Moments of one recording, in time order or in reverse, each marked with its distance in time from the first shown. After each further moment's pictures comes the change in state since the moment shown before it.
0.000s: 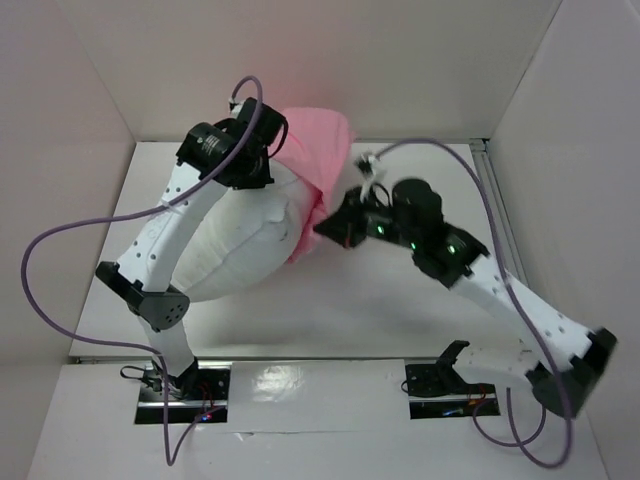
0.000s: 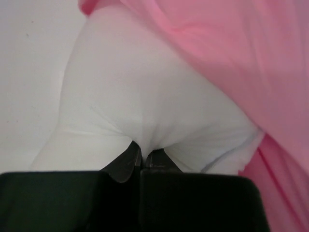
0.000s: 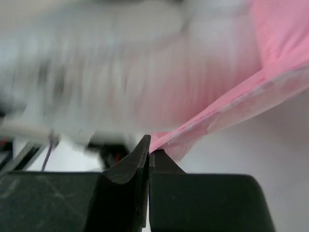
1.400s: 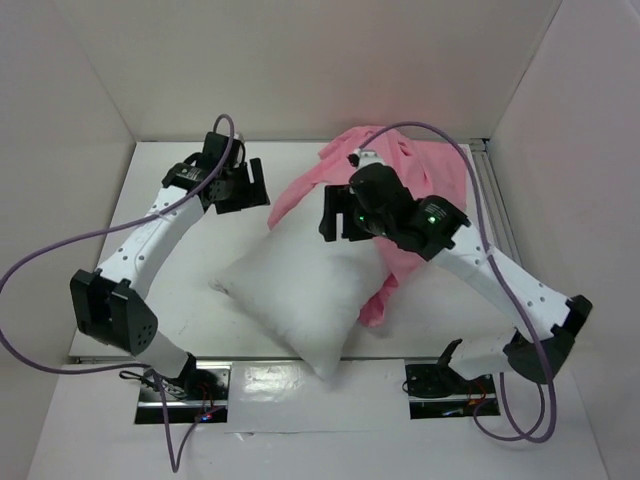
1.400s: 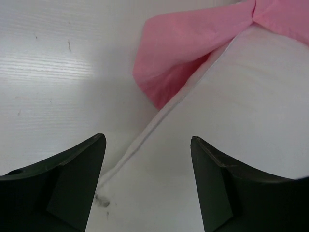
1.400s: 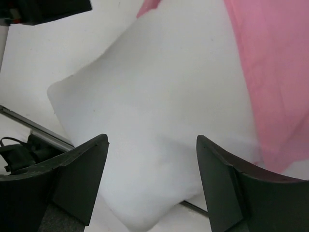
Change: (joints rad) left arm 0.250 -0.272 -0.803 0.584 0.431 0.068; right arm 0.137 0.041 0.220 -0.611 0.491 0.092
